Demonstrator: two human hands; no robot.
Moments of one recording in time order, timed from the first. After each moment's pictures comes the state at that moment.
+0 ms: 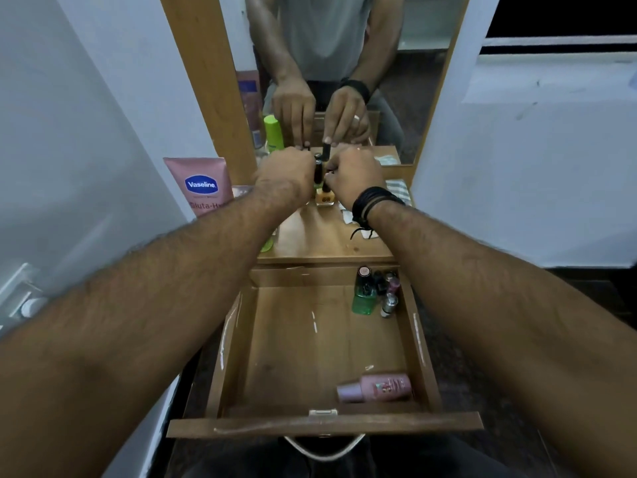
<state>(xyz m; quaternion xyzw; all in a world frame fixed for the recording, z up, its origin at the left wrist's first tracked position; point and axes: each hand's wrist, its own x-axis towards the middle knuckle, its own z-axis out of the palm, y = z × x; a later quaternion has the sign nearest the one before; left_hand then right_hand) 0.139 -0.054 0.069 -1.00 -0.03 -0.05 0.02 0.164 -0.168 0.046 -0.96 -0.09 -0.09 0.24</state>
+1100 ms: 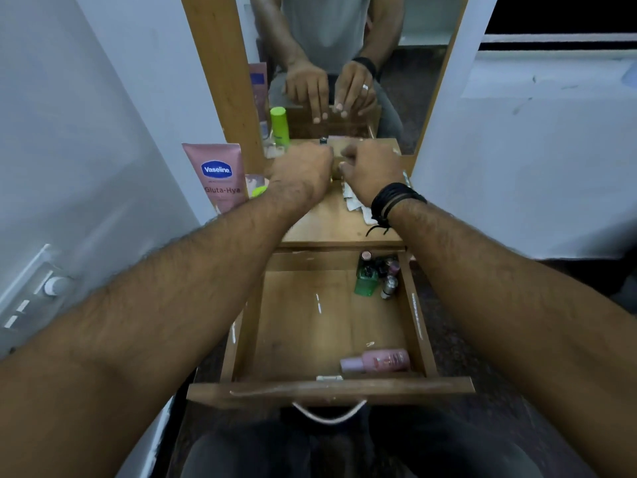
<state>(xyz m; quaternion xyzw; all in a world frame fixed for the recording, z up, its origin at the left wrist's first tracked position) 0.098 -0.065 0.078 -1.00 0.02 -0.08 -0.01 0.124 -0.187 0.062 -0.96 -0.11 -0.12 0.23</state>
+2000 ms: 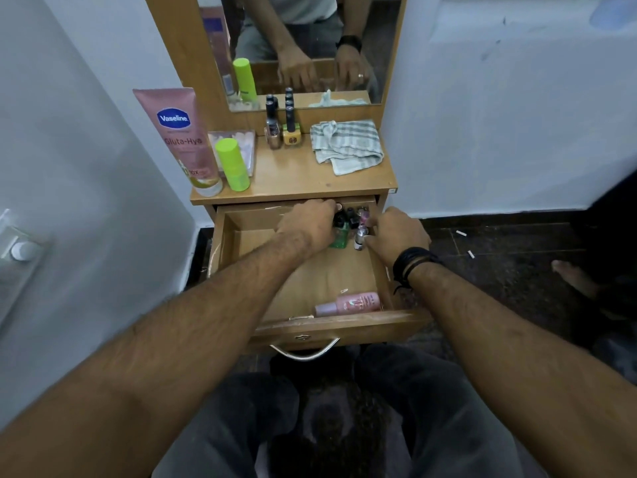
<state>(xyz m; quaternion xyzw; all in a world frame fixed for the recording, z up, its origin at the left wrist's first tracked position) 0.019 -0.118 -0.034 -0.99 0.06 0.08 -0.11 0.002 -0.279 -0.041 -0.99 0.00 0.07 0.11</state>
